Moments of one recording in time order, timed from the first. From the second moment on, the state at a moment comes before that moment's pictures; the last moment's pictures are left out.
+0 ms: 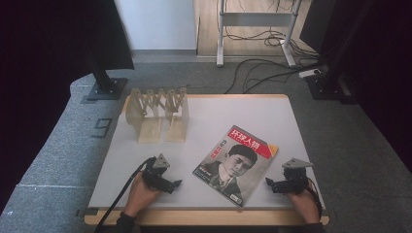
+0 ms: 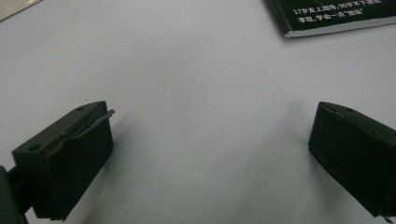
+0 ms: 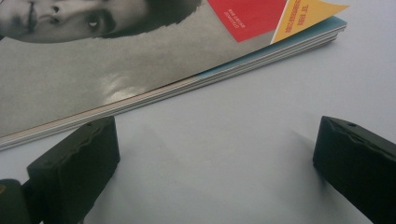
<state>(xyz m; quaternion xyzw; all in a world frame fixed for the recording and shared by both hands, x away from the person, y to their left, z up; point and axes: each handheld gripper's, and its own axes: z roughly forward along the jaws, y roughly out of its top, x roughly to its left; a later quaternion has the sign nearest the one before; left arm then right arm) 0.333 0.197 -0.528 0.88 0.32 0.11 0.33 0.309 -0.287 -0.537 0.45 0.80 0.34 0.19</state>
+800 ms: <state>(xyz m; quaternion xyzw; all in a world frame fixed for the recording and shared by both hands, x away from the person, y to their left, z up) 0.347 0.160 -0.512 0.89 0.27 0.10 0.34 0.313 -0.286 -0.522 0.45 0.79 0.37 0.19</state>
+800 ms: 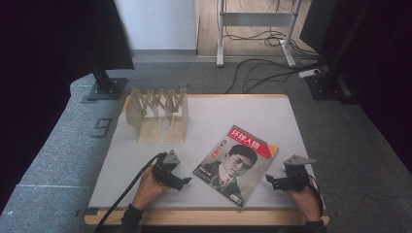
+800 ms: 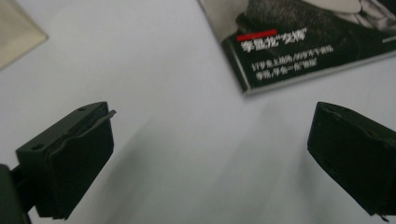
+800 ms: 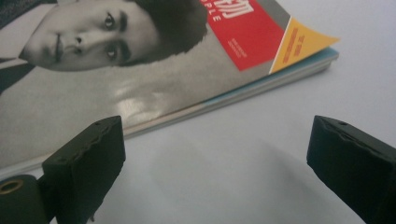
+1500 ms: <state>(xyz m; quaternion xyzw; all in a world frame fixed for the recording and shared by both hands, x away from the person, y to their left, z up) 0.364 0.116 -0.524 0.92 0.20 0.06 0.33 0.348 -0.258 -0.532 0.44 0.80 0.37 0.16</state>
